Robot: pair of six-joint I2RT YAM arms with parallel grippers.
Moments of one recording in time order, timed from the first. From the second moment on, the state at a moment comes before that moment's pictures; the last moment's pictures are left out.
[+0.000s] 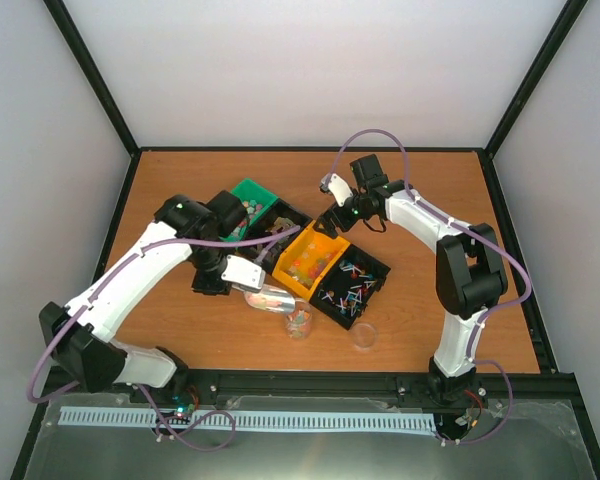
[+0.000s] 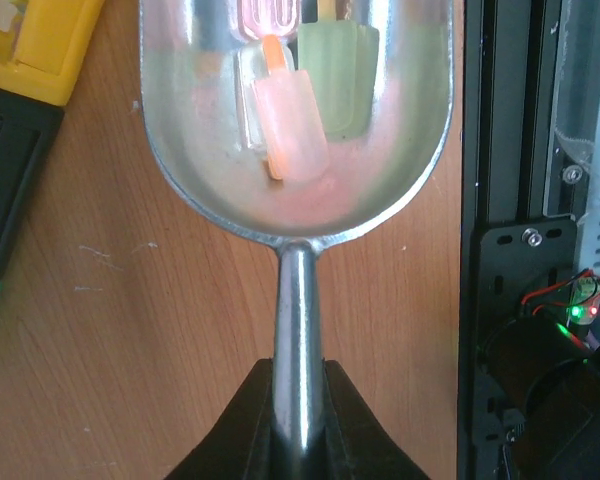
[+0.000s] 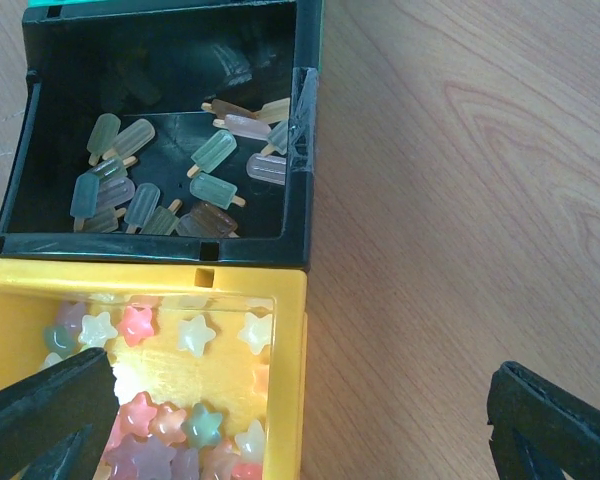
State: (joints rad) left arm -0.57 1.35 1.38 -1.57 0.13 1.10; right arm 0.41 1.88 1.43 -0.53 -0.46 -0.35
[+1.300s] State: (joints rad) left arm -0.87 1.43 1.55 -1.62 -0.24 0.97; right arm 0.41 1.88 1.43 -0.53 -0.45 -0.36
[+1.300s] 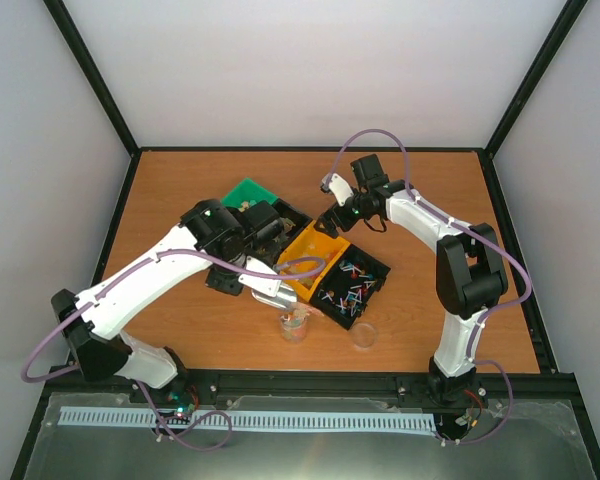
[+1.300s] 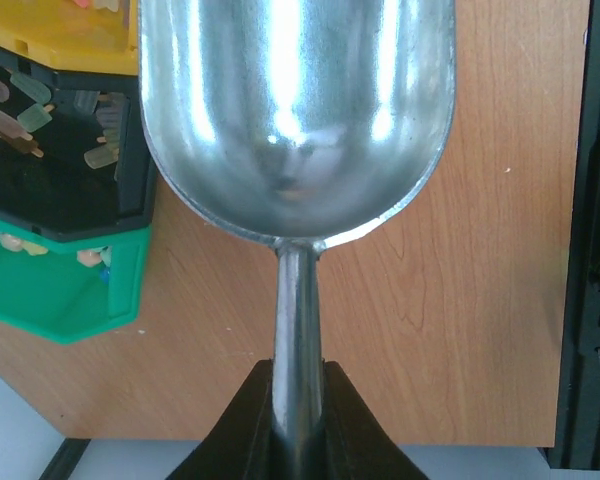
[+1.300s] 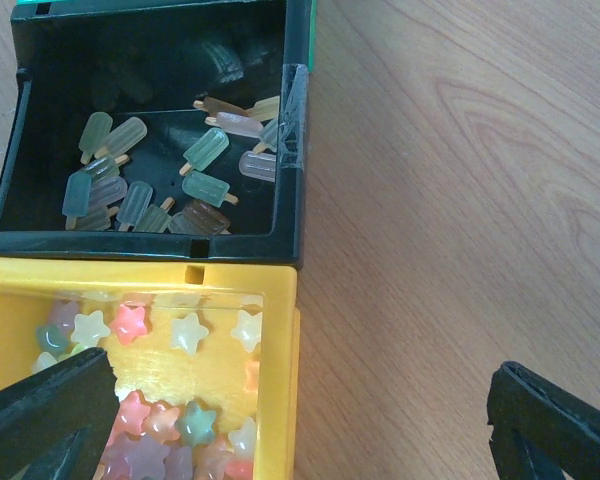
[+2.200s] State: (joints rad) left arm -0.71 1.45 1.59 -1.57 -0.21 0.78; right arm 0.38 1.84 1.44 -0.55 -0.64 -0.34
